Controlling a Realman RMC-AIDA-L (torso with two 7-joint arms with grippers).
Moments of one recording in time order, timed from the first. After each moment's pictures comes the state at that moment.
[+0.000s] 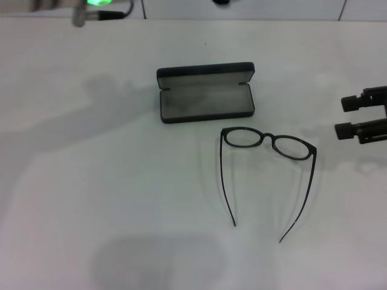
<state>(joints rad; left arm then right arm) -0.51 -2.09 1.42 1.59 1.93 1.05 -2.06 0.51 1.91 -0.85 -0.99 -1.96 -1.75 1.76</state>
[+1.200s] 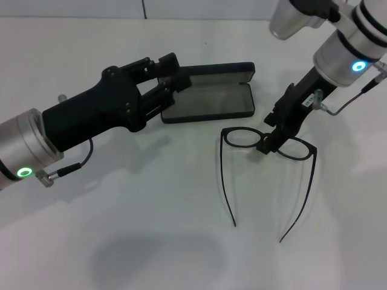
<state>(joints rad) -0.35 -2.09 1.20 0.63 1.15 1.57 -1.23 1.12 2.00 -1.15 -0.59 -2.50 -1.44 2.03</state>
